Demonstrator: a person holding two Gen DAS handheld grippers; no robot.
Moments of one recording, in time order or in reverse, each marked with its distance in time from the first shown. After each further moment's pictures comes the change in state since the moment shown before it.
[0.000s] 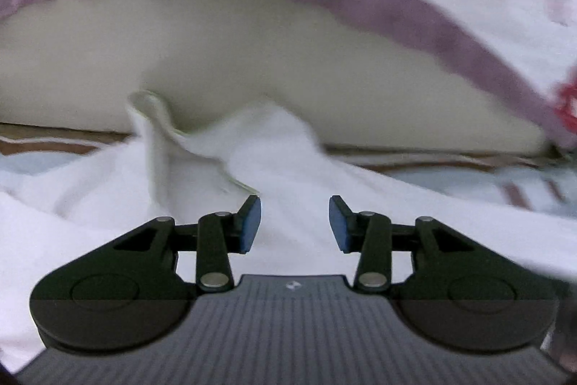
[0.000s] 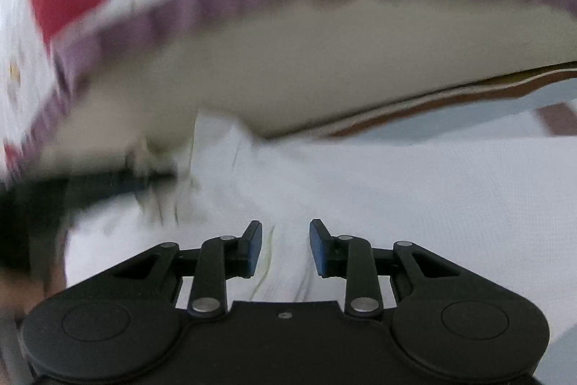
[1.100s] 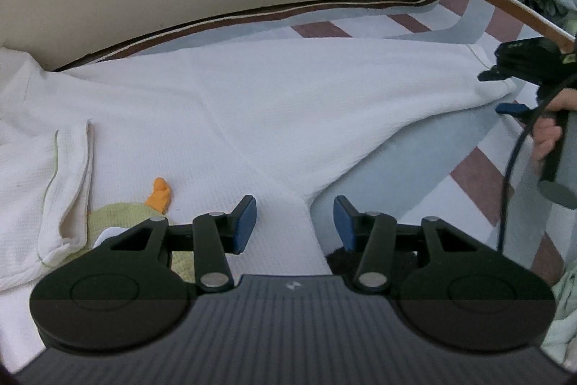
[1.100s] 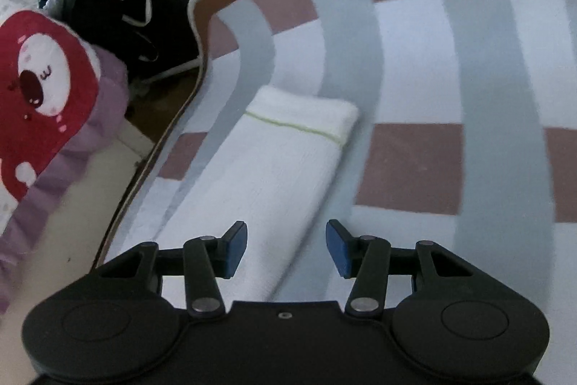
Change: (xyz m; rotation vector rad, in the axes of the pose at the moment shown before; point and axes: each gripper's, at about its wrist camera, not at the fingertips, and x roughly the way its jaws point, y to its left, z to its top) left arm 0.027 -0.197 -0.124 0.365 0.149 -0.230; right arm -0.151 -0.309 -0.037 0.811 -0.460 -0.623
